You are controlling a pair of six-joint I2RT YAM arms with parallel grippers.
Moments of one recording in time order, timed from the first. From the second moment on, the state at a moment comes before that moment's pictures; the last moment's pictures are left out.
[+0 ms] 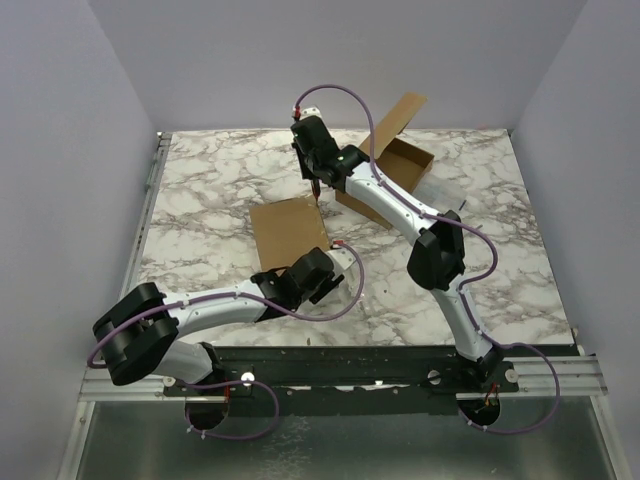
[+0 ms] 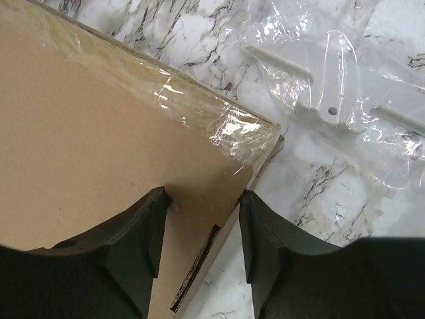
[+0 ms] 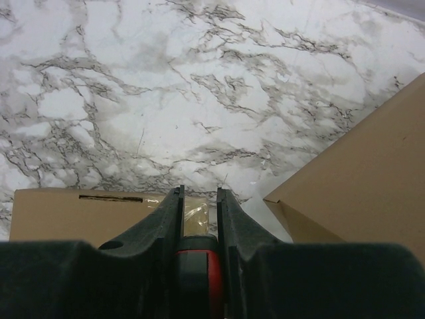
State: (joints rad) left arm -1.00 1.35 0.67 -0.05 -0.33 0.09; right arm 0.75 2.33 2.32 -0.65 0.35 0.20
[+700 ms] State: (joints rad) left arm -0.90 1.34 0.66 -0.05 -0.23 0.06; right arm 0.75 2.28 2.23 -0.61 0.35 0.26
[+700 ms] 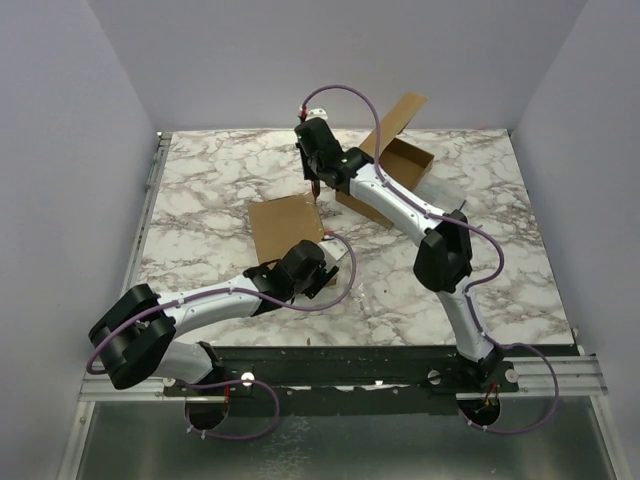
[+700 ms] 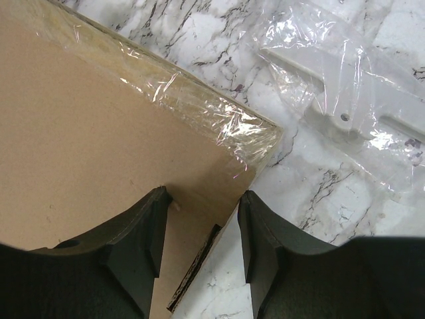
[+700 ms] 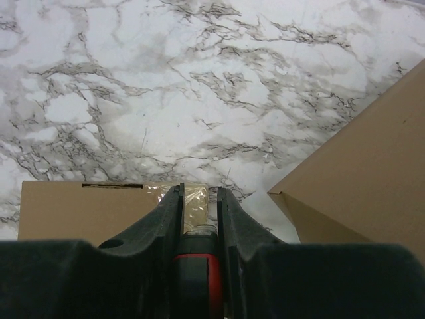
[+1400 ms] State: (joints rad) left arm -0.87 1.36 0.66 0.00 -0.23 0.05; right arm 0.76 2.10 1.99 -0.60 0.34 0.35
